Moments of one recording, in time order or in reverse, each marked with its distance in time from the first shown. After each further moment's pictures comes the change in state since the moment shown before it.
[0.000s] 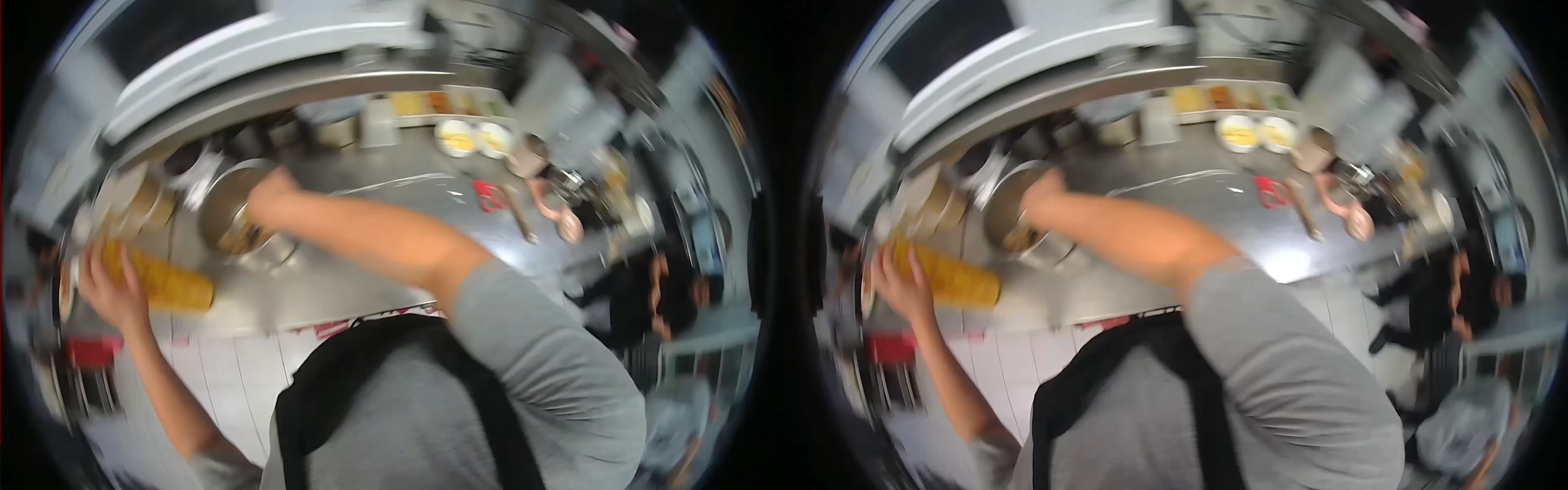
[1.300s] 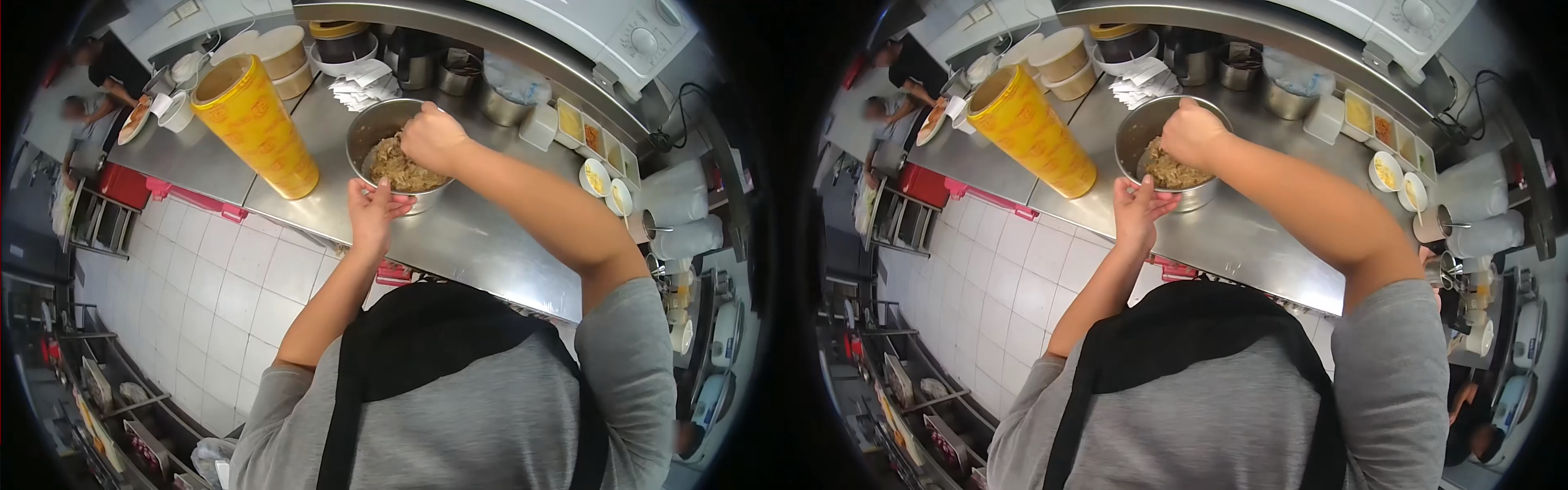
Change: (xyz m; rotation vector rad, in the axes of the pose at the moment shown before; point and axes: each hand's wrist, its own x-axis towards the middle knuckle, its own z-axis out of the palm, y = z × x) left_hand -0.129 0.186 0.014 -1.707 -0.308 -1.649; right_hand -0.002 -0.026 0.002 -0.629 0.294 -0.420
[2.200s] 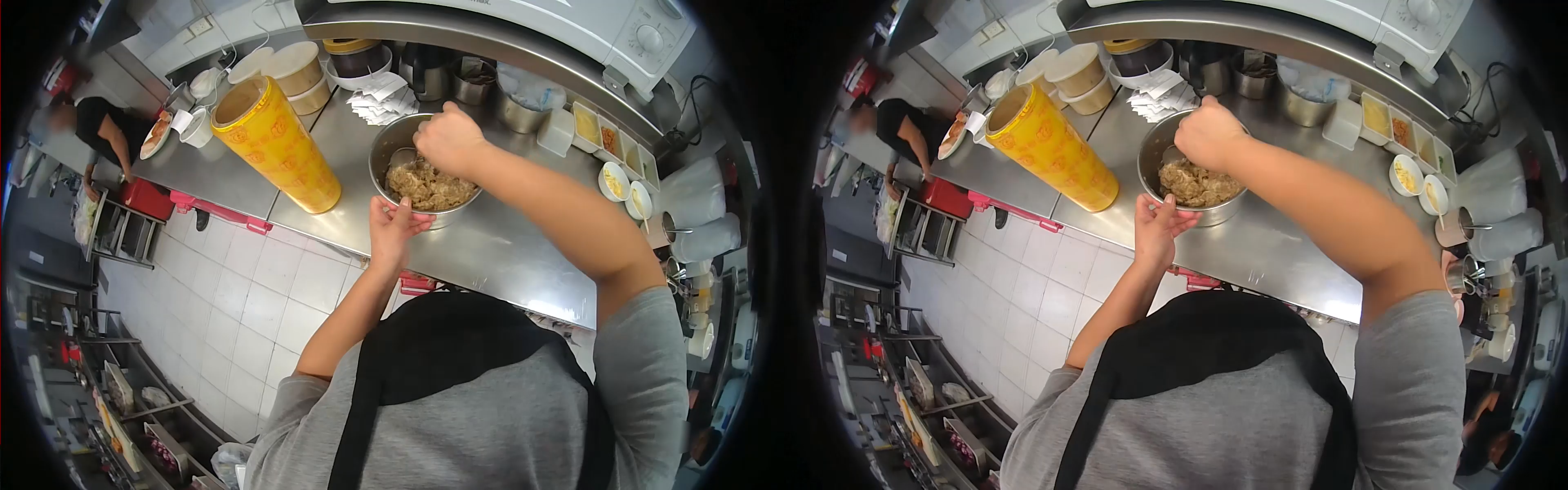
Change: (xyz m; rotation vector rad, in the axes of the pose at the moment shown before) left_hand -0.002 0.002 -0.009 0.066 -0.076 -0.017; right_hand 0.006 0.014 -0.011 0.179 0.026 0.129
